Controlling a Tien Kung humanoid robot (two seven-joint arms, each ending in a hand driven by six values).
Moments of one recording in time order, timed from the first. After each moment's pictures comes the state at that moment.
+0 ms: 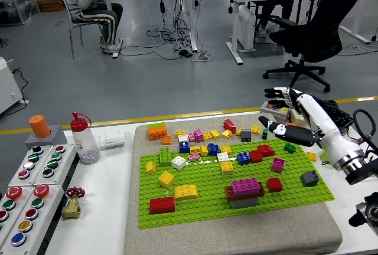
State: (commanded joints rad) left arm -0.13 0.00 -1.09 -0.20 0.52 0.22 0.16; right arm 0.54 -0.47 1.05 1.59 -1.49 -0.17 0.04
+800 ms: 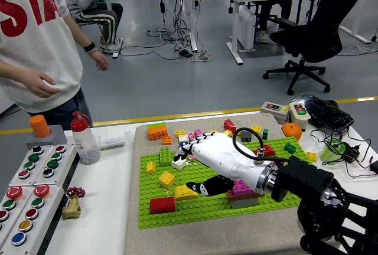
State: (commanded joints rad) left arm -0.13 0.00 -1.07 -0.20 0.49 0.23 0.16; right arm 0.84 -0.37 0.63 1.58 -1.99 0.09 -0.15
